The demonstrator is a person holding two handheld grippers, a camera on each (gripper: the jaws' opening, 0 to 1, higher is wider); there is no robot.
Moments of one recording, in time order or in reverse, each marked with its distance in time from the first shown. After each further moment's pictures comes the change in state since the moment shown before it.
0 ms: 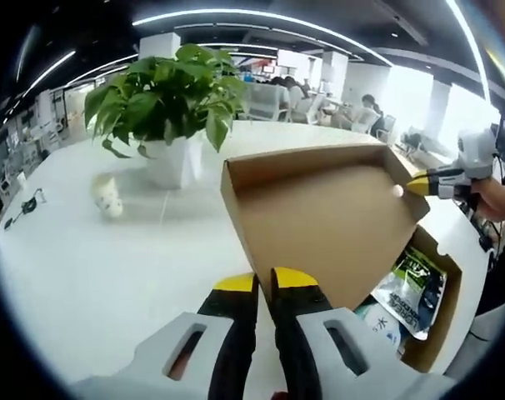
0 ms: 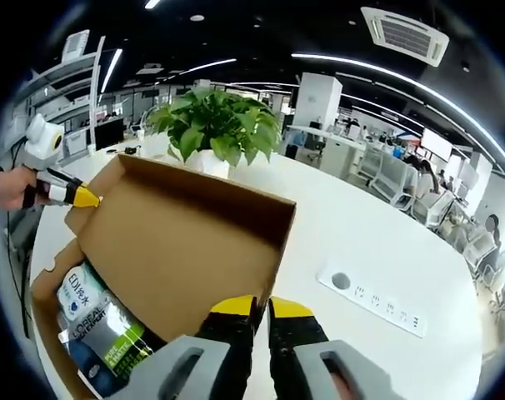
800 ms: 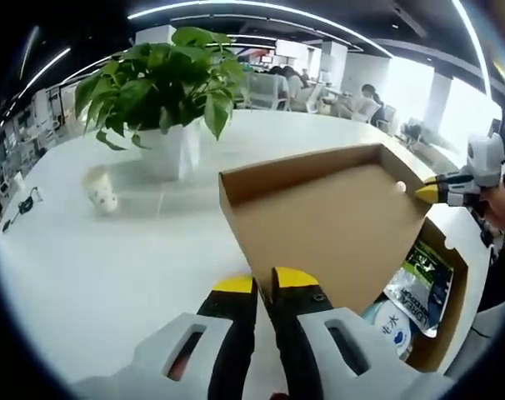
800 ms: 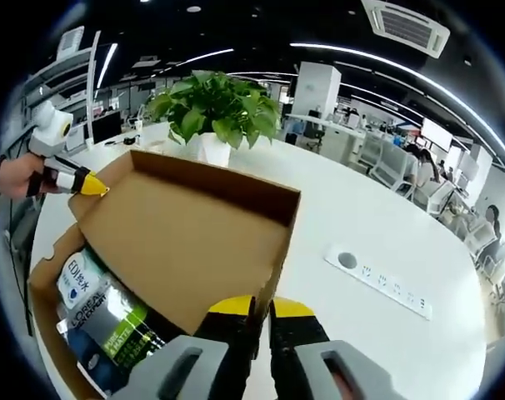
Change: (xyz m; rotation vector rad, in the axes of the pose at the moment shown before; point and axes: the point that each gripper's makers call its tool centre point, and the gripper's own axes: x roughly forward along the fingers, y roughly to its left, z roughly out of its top) left arm 0.011 0.001 -0.008 0.001 0.055 0.000; right arm 0.004 0.006 -0.025 0.035 0.037 0.007
